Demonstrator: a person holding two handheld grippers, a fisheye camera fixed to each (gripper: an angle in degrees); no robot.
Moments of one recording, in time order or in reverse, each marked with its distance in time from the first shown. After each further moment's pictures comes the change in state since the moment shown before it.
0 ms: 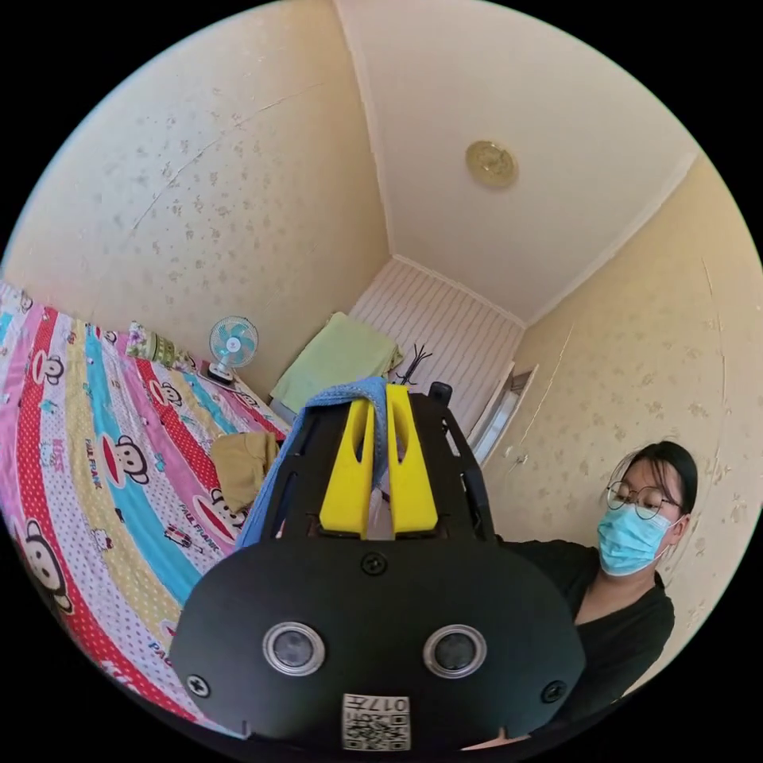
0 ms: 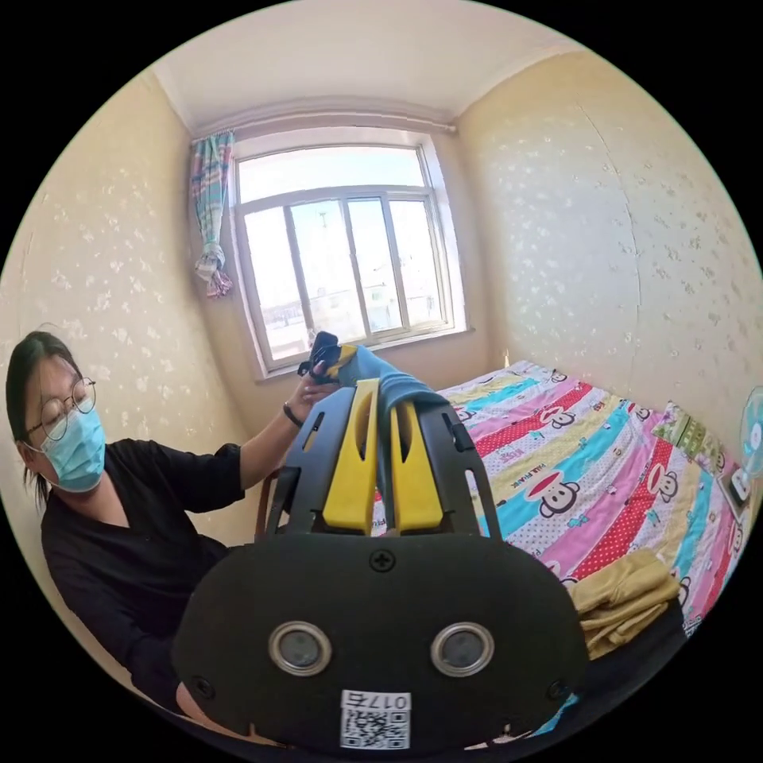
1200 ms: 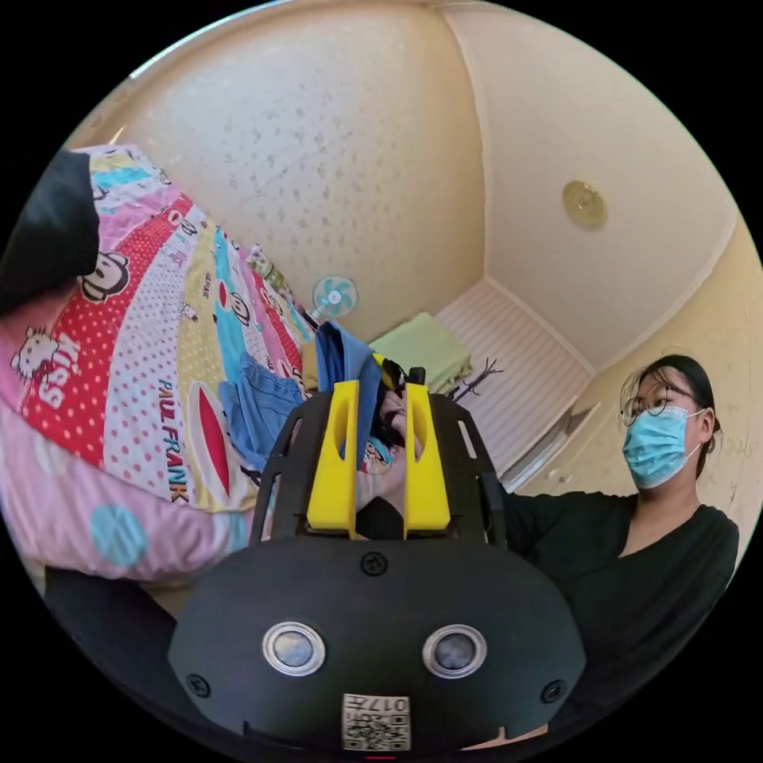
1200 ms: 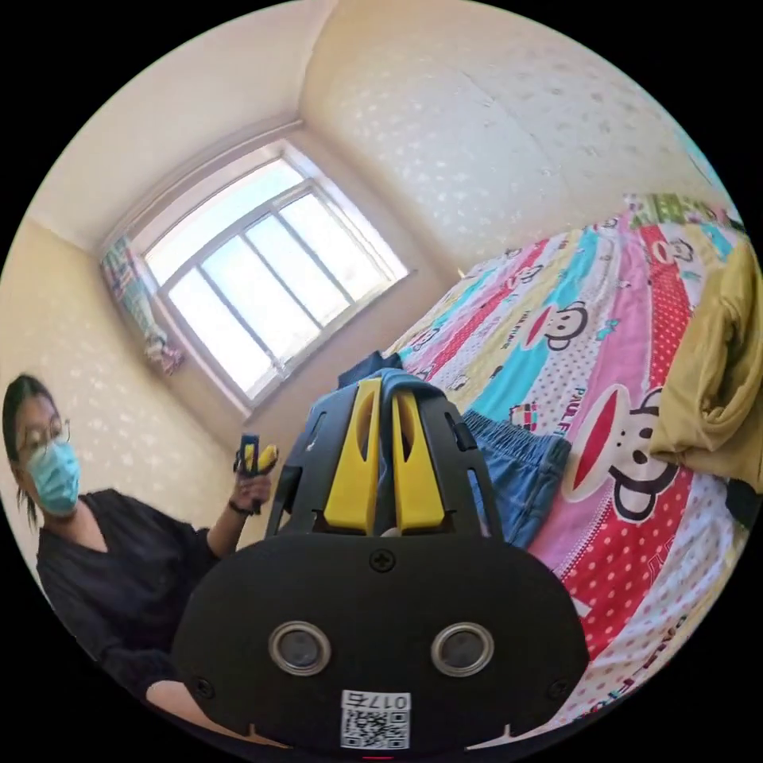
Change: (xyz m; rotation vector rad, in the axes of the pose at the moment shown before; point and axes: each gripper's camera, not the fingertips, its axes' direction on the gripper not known) left arm -0.097 0.372 -0.032 0.099 -0.193 -0.405; right arm 0.308 0.291 0.115 0.123 -0.057 0.795
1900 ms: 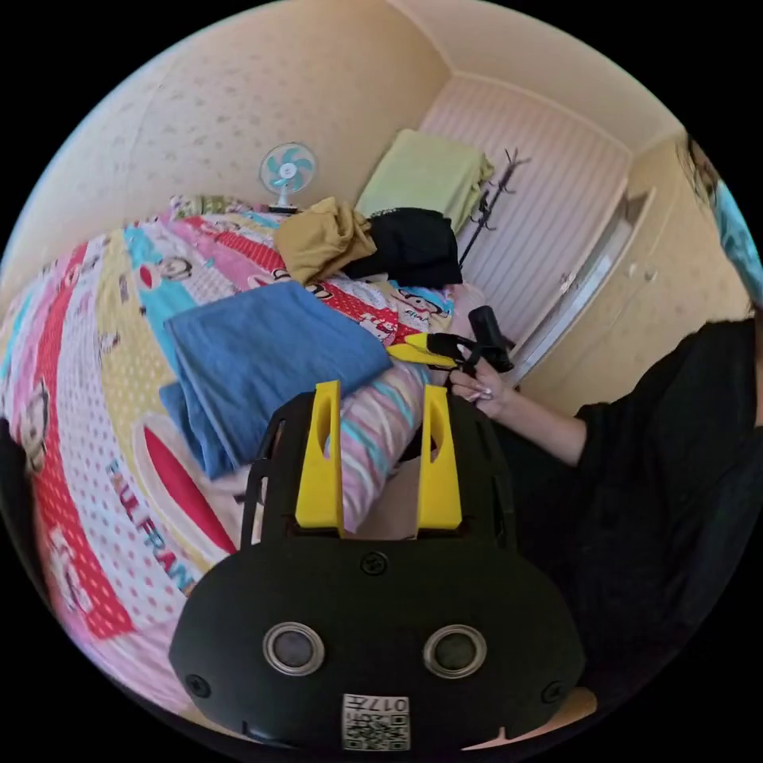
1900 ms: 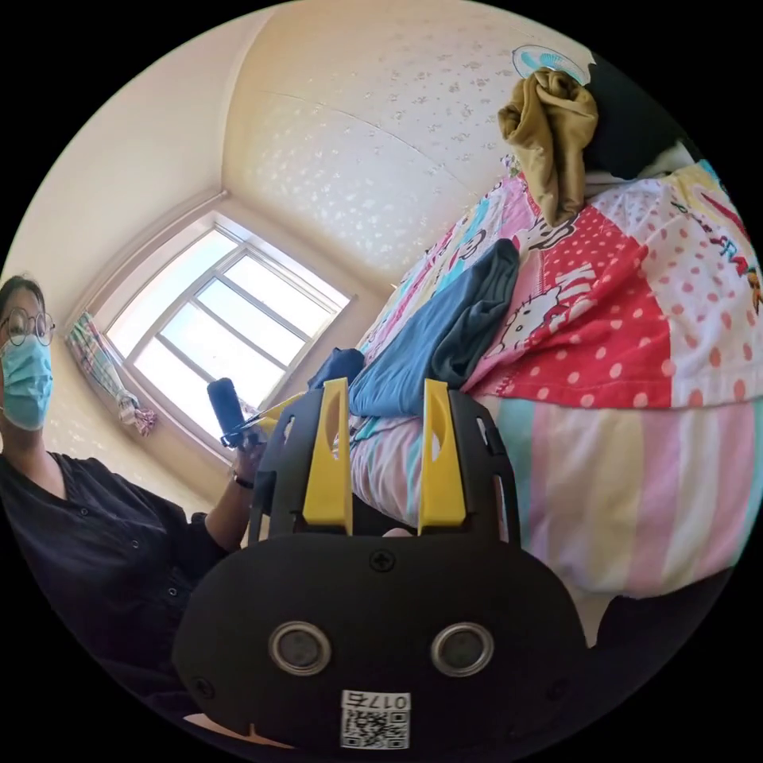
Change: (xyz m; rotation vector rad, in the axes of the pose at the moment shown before) left arm 0.062 0.075 0.248 -0.657 -0.341 0.689; right arm 0.044 0.240 -0.078 0.126 0.042 0.048
